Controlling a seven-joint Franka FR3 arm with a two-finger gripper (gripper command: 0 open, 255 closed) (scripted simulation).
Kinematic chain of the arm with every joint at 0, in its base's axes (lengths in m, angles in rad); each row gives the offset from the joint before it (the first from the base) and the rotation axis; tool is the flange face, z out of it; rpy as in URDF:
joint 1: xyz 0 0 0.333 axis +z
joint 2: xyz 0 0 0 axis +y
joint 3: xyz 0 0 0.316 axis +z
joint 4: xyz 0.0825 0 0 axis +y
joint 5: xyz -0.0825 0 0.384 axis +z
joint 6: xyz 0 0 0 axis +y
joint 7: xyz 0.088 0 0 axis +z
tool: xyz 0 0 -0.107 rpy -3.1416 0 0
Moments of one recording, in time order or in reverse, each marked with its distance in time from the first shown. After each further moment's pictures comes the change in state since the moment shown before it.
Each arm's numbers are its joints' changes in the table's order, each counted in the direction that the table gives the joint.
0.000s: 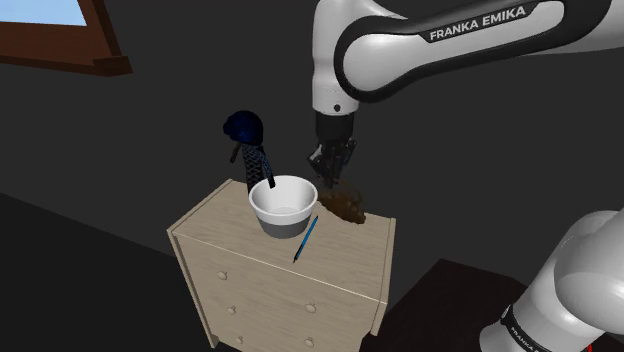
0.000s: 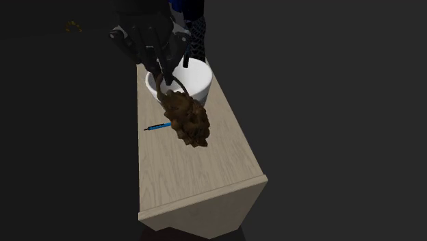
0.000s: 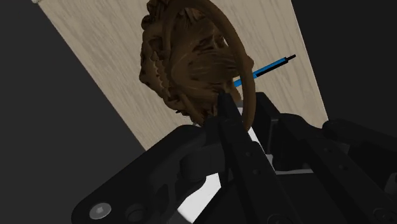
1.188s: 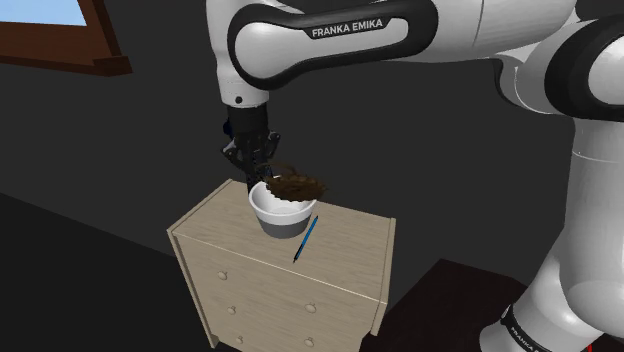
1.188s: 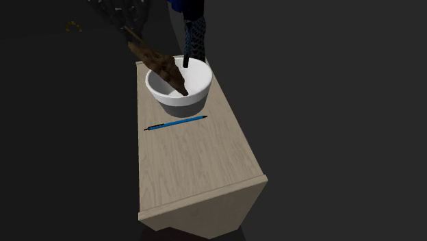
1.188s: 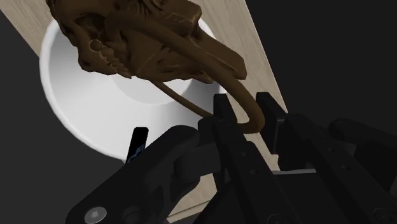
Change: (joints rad) arm 0.131 0.570 0.097 -0.662 -0.249 0.149 -0.260
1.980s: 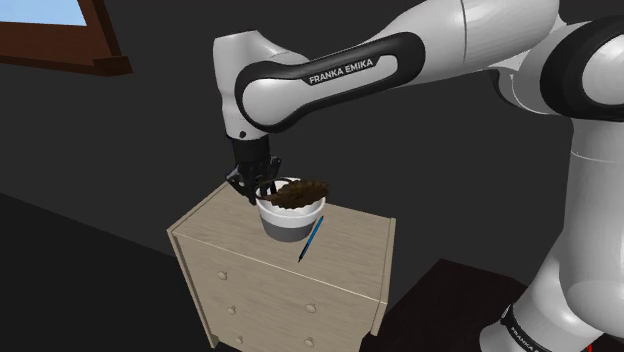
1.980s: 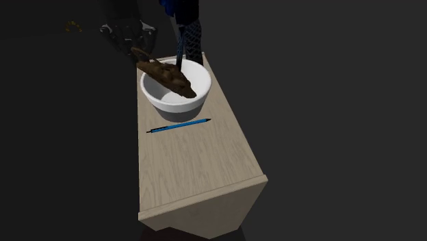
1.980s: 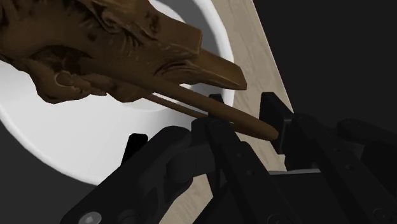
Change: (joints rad) arm -0.011 0.008 -0.003 0.151 -0.009 -0.160 -0.015
